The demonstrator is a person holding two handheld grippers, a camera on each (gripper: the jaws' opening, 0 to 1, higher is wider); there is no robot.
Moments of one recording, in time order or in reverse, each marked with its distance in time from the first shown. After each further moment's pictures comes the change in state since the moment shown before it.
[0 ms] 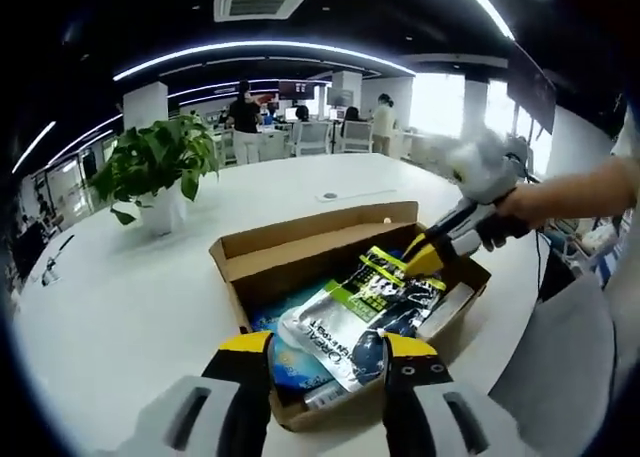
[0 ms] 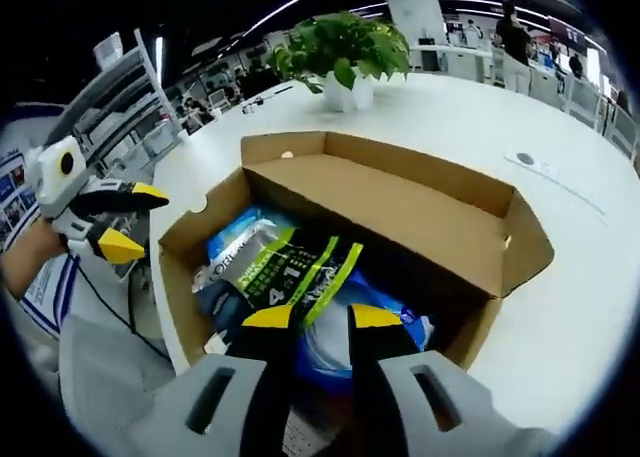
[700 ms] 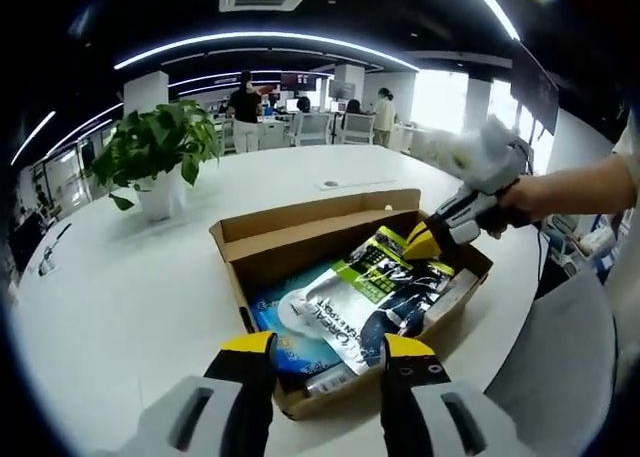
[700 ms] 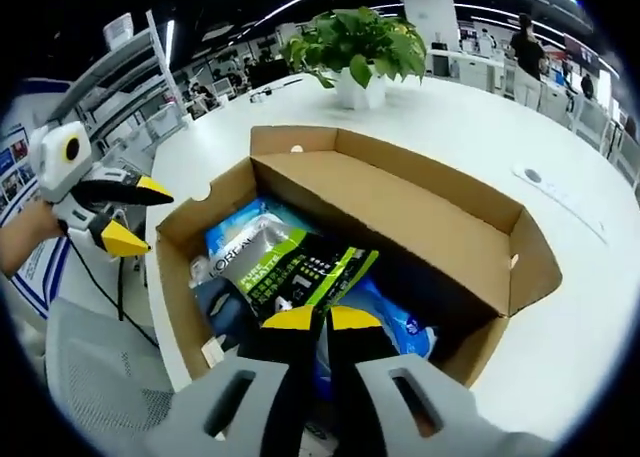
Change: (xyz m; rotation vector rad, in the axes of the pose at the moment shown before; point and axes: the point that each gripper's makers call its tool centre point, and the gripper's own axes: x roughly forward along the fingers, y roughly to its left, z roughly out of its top) left arm 0.006 0.005 -0.015 0.011 0.060 0.000; right arm -0.001 0.003 0.000 -0.155 0.022 -0.053
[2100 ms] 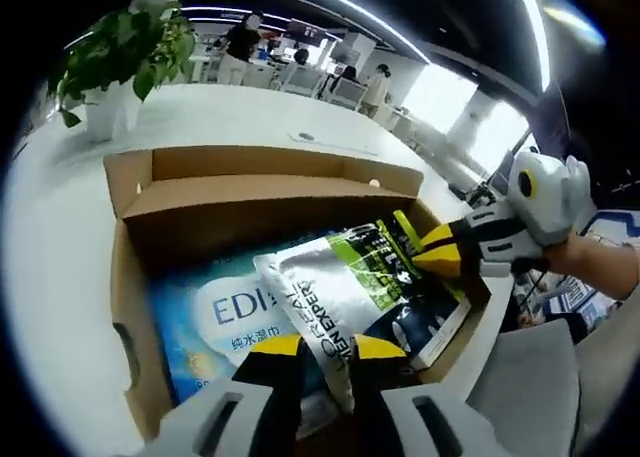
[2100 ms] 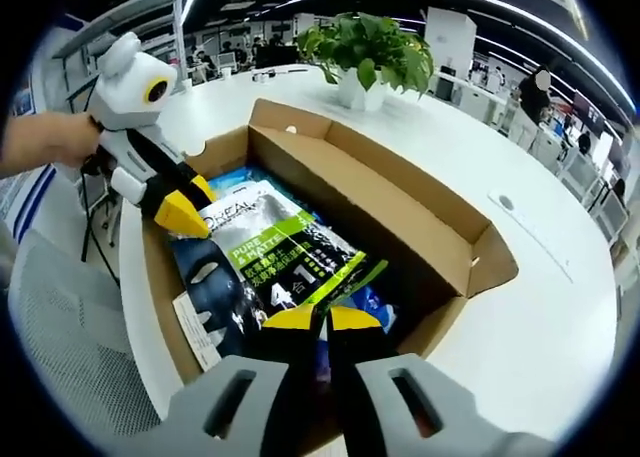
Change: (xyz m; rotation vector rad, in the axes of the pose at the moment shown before) left arm 0.085 -0.029 -0.013 -0.265 0.157 -0.235; right arm -0.015 -0.017 -0.021 -0.149 0.019 -0.123
